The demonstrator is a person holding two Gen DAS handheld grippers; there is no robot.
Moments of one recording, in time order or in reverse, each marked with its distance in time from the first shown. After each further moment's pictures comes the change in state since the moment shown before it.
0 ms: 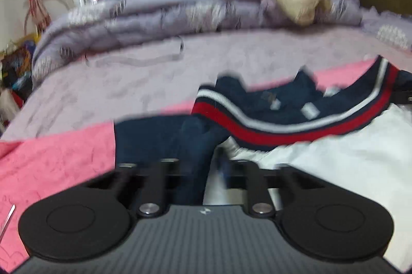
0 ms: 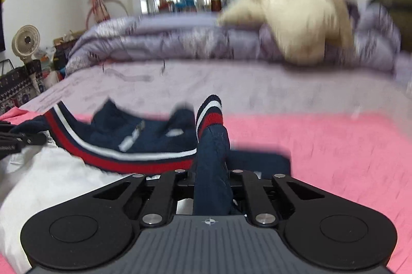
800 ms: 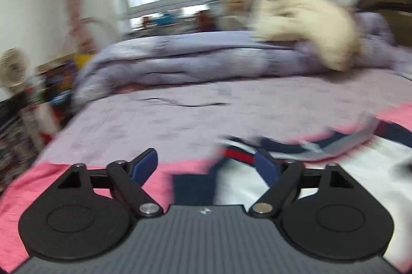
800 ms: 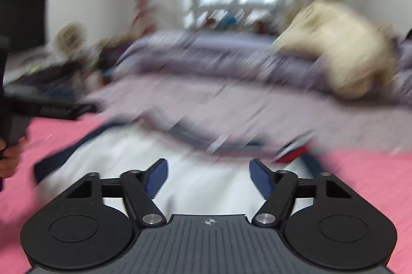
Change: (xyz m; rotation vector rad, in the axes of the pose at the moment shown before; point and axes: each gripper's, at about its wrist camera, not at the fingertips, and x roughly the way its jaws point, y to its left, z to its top) left arm -0.045 -0.017 0.018 -0.025 -0.087 0.119; right arm -0.014 0.082 -0.004 -0.061 0.023 0.206
